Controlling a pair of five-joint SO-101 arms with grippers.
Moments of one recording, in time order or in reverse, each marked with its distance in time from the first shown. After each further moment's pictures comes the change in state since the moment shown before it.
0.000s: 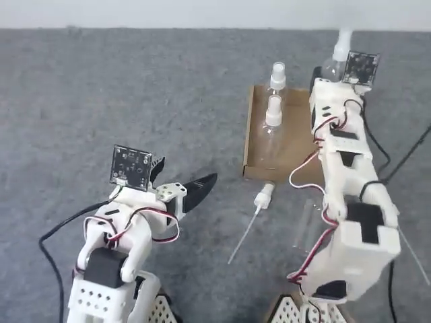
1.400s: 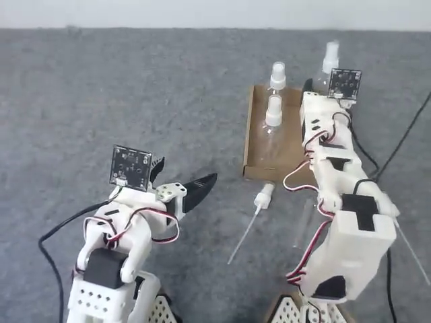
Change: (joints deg) left arm 0.0 -0.1 0.0 0.0 0.0; right arm -2.0 3.7 5.8 -9.9 2.5
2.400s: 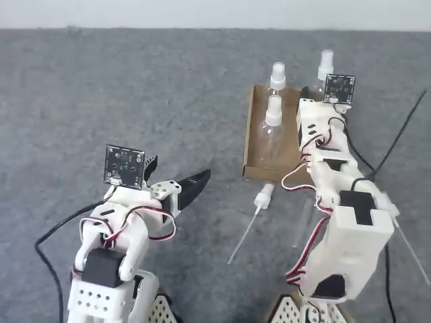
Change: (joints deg) left arm -2.9 -0.2 0.0 0.0 0.0; right arm -0.5 2.5 0.6 -0.7 0.0
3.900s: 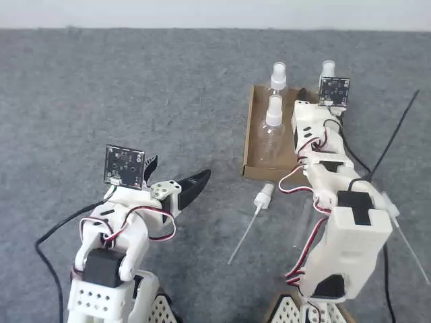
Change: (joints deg) left arm 0.0 0.0 0.0 0.0 0.0; right arm -1.1 0.0 1.8 -2.1 0.0
